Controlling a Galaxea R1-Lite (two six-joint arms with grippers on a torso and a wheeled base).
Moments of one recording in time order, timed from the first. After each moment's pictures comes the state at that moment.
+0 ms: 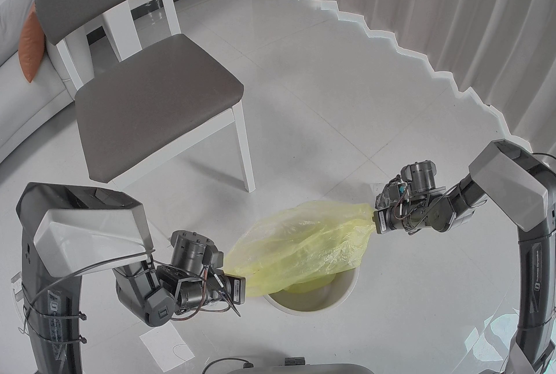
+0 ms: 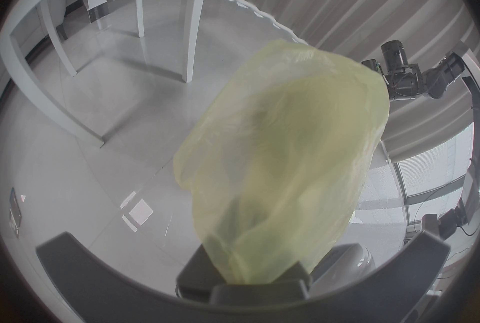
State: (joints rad) left arm -0.48 2.30 -0.62 -0.95 -0.11 -0.24; right arm 0.21 2.43 -1.26 -0.41 0.14 -0.02
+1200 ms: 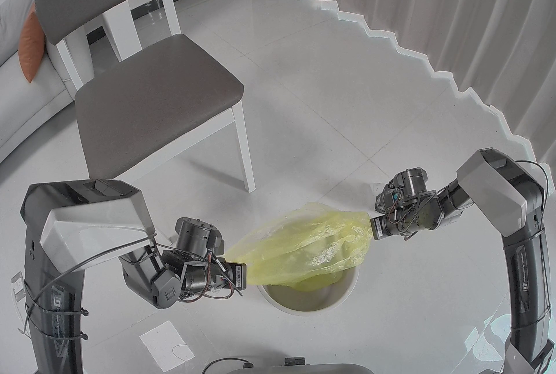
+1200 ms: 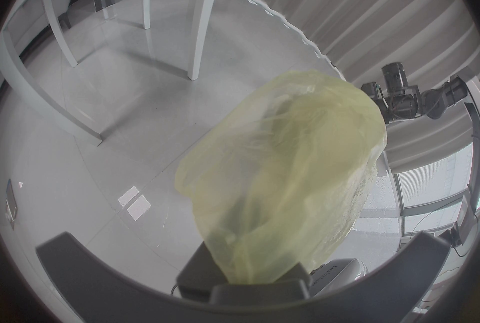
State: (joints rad) left arm -0.45 2.33 -0.77 -0.80 -0.14 -0.28; right arm 0.19 2.56 -1.45 -0.25 0.17 -0.02
